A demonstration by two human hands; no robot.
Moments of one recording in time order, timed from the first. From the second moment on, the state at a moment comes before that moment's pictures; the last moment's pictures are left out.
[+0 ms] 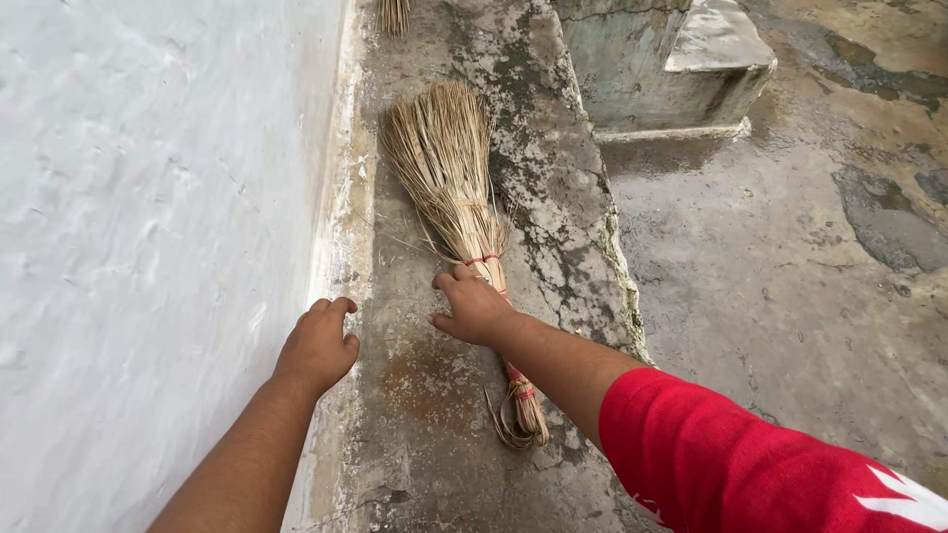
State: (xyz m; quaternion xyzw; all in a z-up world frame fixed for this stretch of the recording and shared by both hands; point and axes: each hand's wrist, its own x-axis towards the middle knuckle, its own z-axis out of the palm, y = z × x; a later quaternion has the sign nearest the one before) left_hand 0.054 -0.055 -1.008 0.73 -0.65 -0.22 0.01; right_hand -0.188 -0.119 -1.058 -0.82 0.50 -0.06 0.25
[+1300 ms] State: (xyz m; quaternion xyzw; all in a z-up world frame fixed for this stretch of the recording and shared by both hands) left_hand -0.033 -0.061 -1.060 0.71 -0.62 -0.27 0.19; right_hand -0.282 -0.157 -1.152 -0.61 0.75 -0.02 0.26
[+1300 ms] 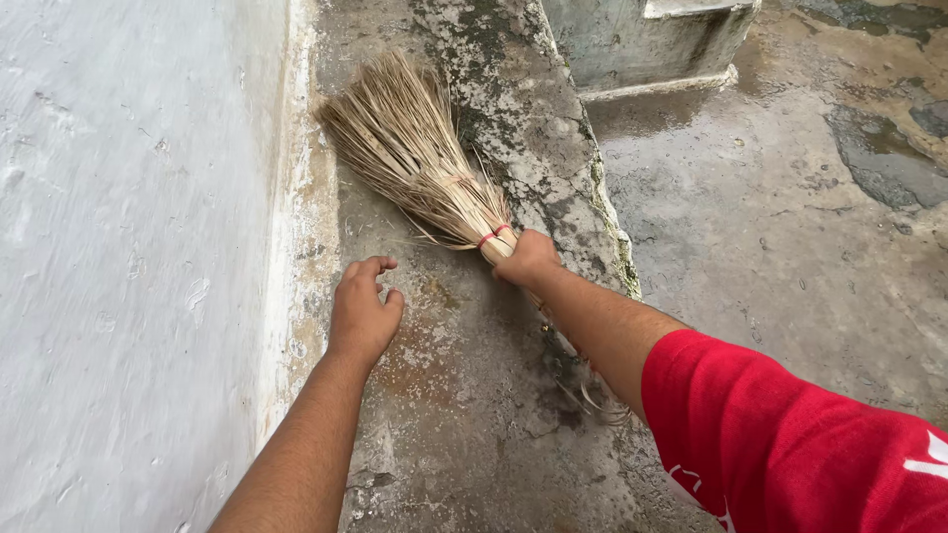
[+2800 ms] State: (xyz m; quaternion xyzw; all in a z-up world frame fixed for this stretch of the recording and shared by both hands) left_hand -0.173 -0.053 0.170 0.45 -0.81 0.22 0.31; right_hand -0.449 -0.087 0.139 -0.88 0.42 -0.24 -0.04
